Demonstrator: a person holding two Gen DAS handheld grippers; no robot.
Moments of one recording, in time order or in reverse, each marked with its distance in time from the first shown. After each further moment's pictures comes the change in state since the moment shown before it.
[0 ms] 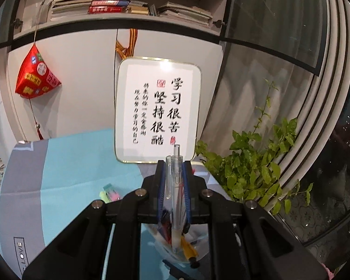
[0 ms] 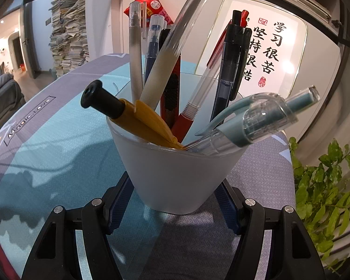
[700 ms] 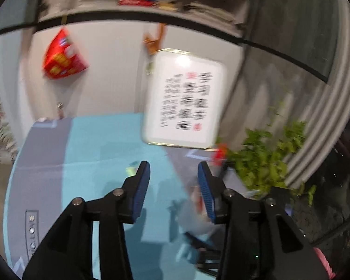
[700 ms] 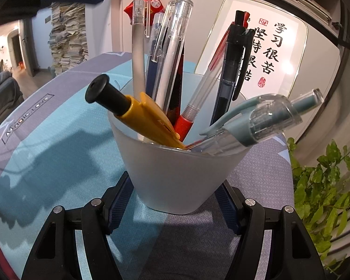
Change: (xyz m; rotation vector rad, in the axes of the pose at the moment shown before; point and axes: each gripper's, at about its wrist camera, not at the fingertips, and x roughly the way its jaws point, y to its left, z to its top) left arm -0.035 0.042 -0.024 -0.113 0.040 0.106; right arm -0.001 0.003 0.001 -0.008 0.005 -0.014
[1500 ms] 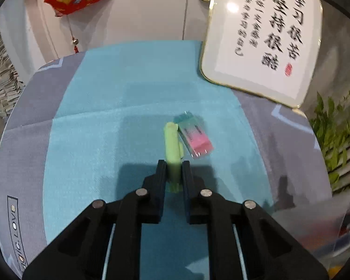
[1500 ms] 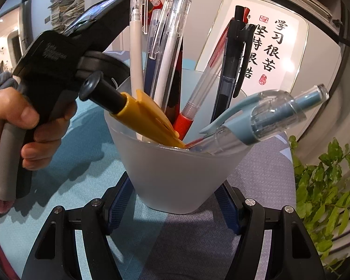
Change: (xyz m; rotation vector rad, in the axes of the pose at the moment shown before) left arm 0.151 0.042 -0.030 -0.052 0.334 0.235; right arm 0.001 0.003 -0.001 0.004 0.011 0.007
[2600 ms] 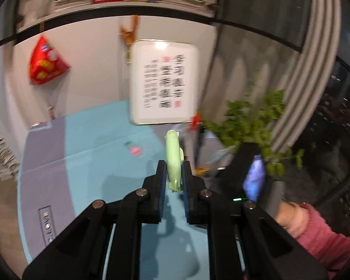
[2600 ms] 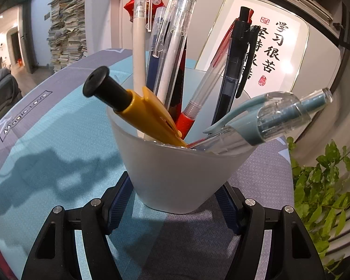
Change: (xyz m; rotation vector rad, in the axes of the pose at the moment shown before) left arm -0.199 -0.014 -0.052 0.276 -0.245 -0.348; right arm 0.000 0.005 -0.003 -0.014 0.005 -0.017
